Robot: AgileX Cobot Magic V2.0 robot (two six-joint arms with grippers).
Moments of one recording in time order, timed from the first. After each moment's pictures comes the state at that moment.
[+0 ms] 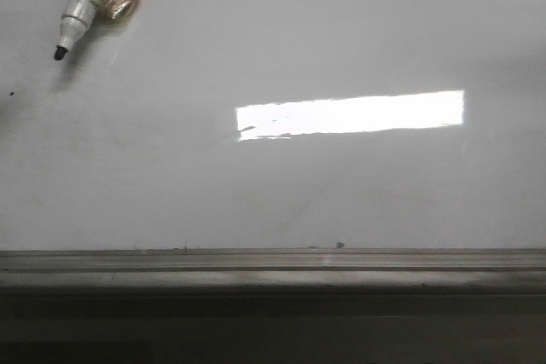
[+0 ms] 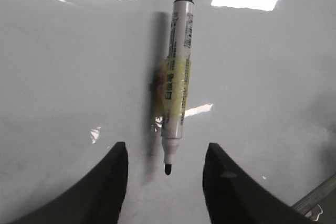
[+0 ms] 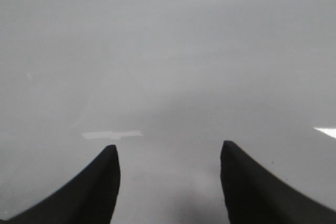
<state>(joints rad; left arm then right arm) -0.21 0.75 -0.50 -1.34 0.53 1.03 0.01 0.47 -0.42 0.69 0.48 -0.44</state>
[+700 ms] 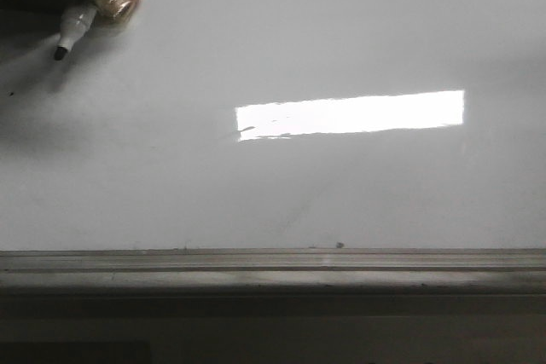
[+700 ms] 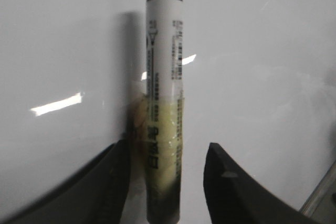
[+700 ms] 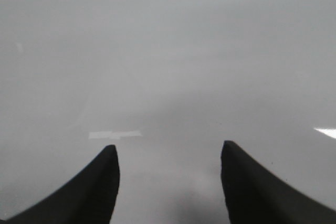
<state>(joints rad) -0.29 1.11 -0.70 -1.38 0.56 1.16 0.01 0.47 -0.42 0.69 0.48 -0.44</state>
